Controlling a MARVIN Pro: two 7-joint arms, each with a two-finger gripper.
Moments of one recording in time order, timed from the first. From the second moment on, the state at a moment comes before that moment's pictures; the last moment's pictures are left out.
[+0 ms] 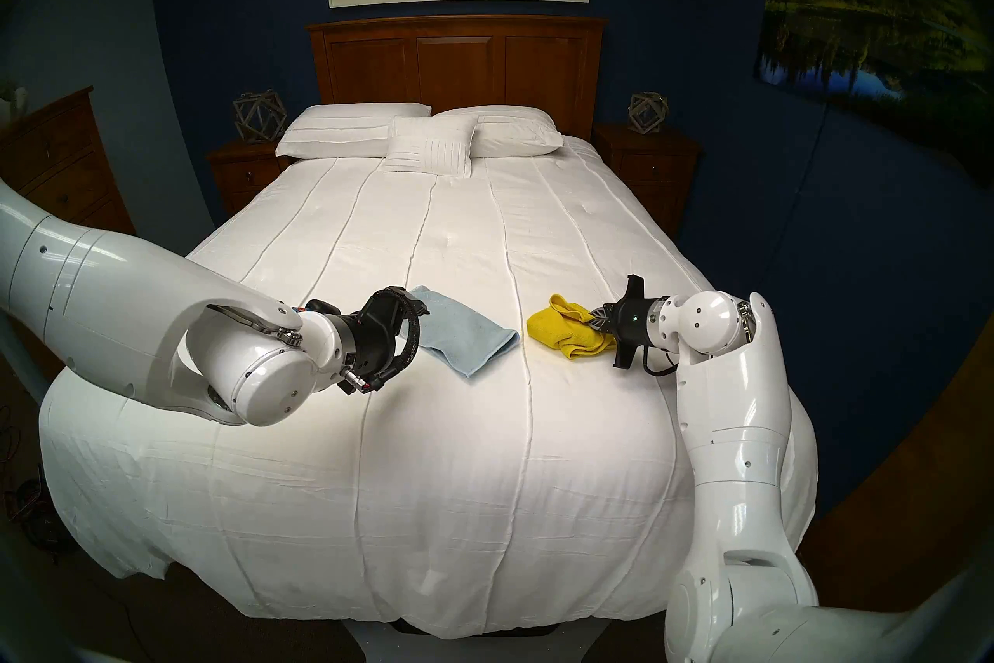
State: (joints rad) left arm -0.51 -0.83 1.01 -2.11 2.88 -0.59 -0.15; right arm -1.15 -1.41 1.80 -1.46 2.18 0.28 -1.15
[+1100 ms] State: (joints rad) left arm -0.39 -1.03 0.86 -1.96 2.82 -0.54 -0.12; right arm -1.26 -1.36 1.78 -1.65 2.10 0.39 -1.14
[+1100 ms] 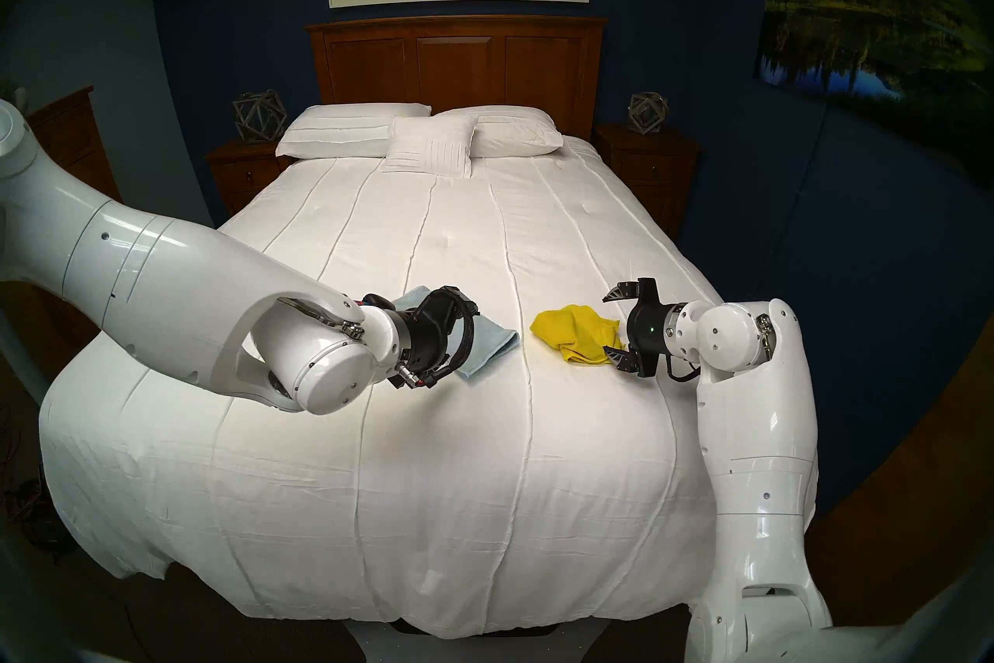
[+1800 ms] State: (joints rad) left arm -0.27 -1.10 0.73 -1.85 2.64 -0.47 -0.03; right arm -1.26 -1.37 1.79 -1.66 2.11 0.39 -1.14
